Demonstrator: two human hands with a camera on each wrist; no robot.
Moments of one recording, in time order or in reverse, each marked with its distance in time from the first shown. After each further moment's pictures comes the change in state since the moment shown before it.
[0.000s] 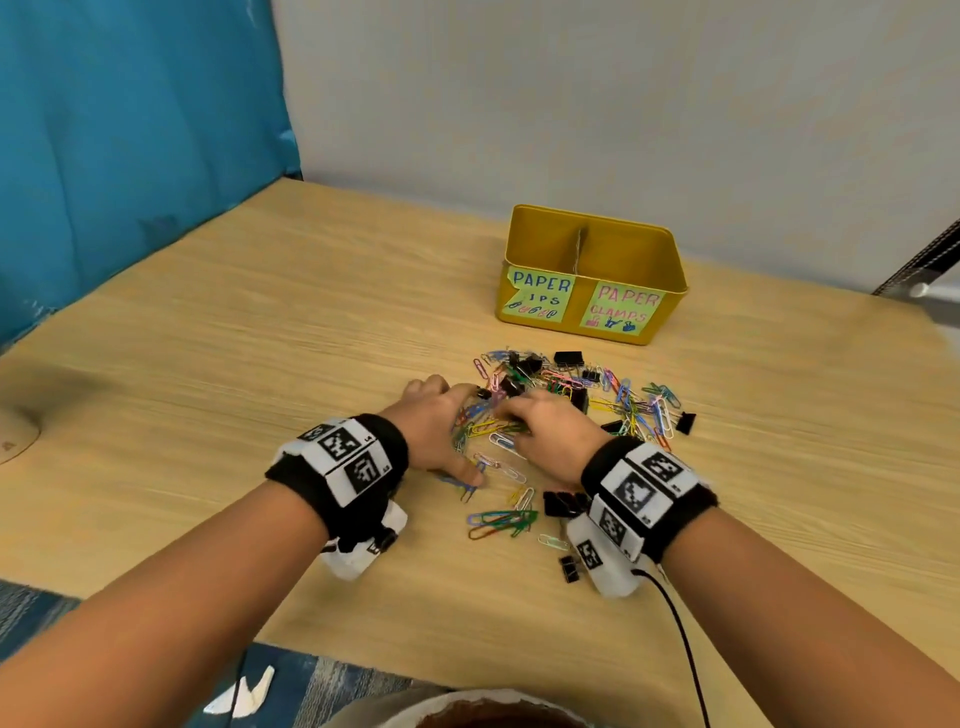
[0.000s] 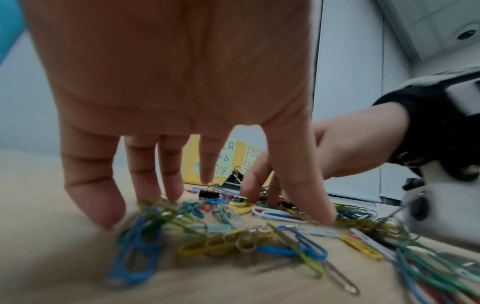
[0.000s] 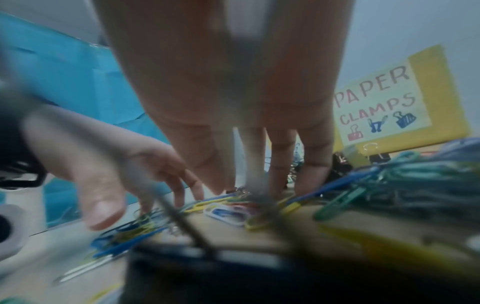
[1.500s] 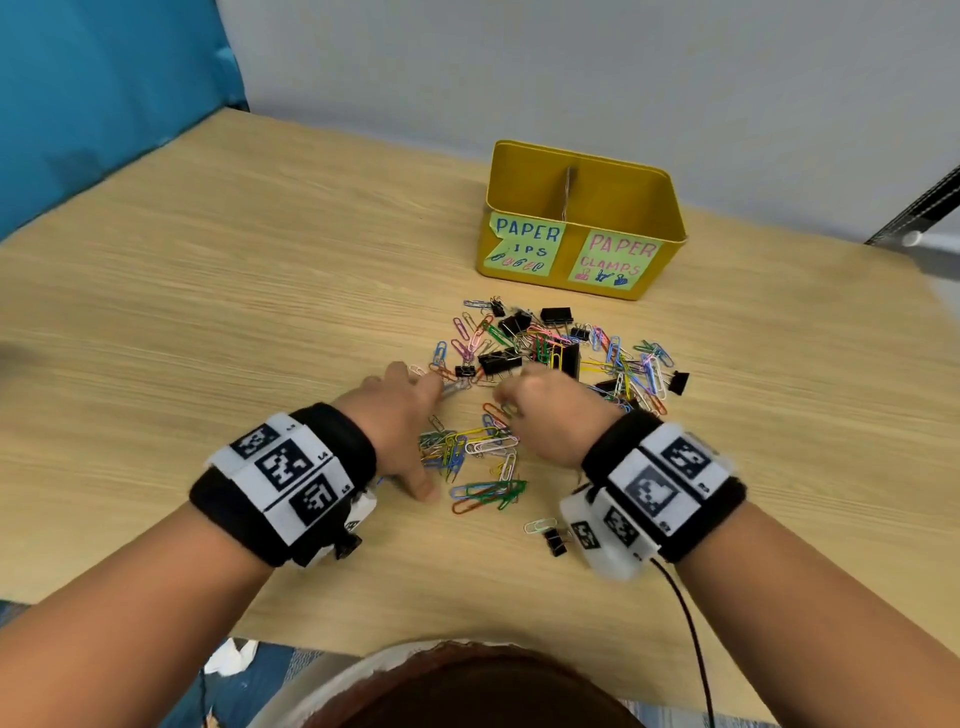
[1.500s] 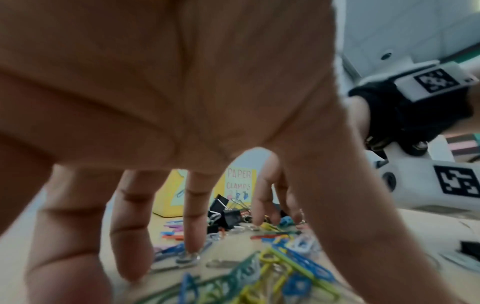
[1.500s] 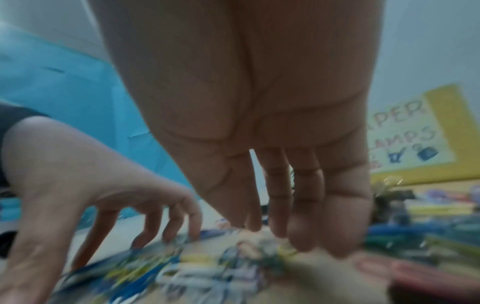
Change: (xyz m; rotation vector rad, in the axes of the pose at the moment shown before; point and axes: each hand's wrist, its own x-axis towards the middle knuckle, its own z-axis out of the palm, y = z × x) left_hand -0.017 0.002 0.007 0.215 -0.103 -0.064; right_hand -0.015 -0.010 -0.005 -0.104 -0.055 0.052
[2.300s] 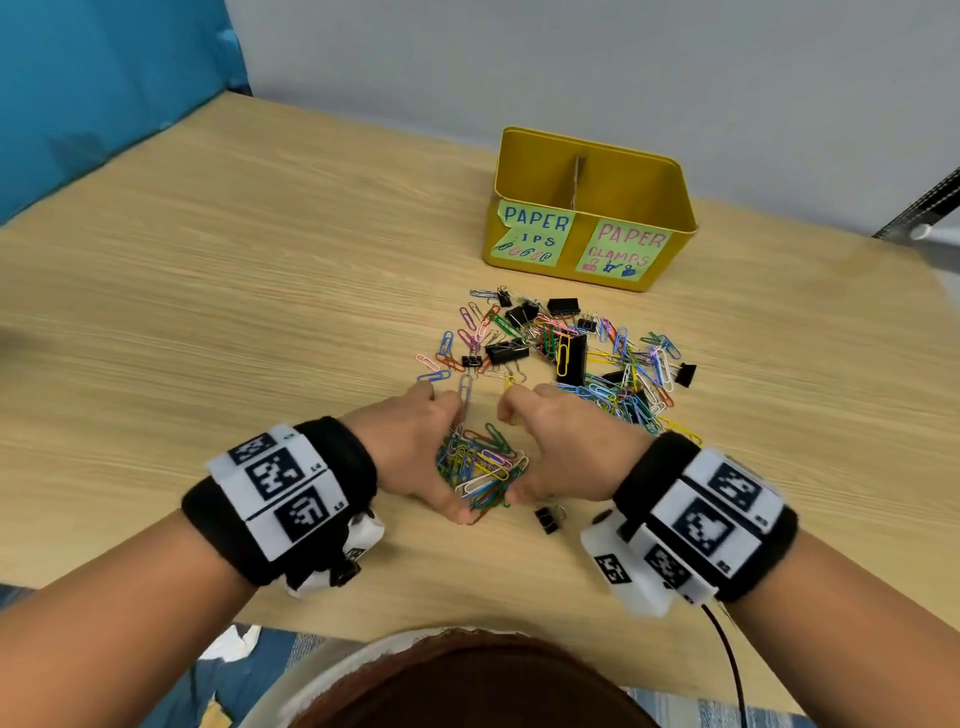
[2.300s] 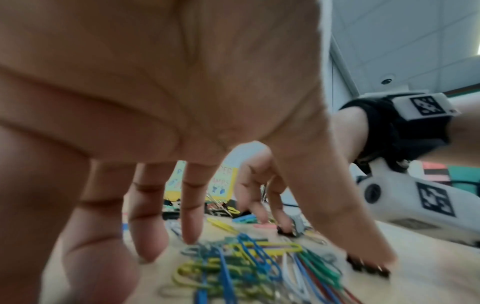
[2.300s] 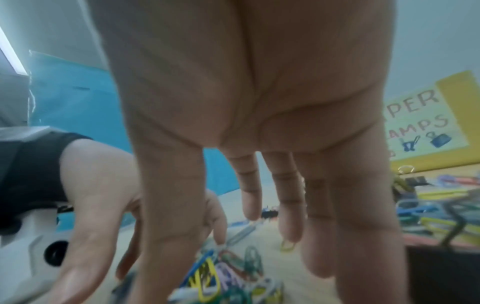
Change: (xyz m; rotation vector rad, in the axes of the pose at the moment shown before) left_hand -0.011 0.003 0.013 -0.114 -0.026 0.168; right_hand -0.027 -0.004 0.006 0.038 -0.122 -0.024
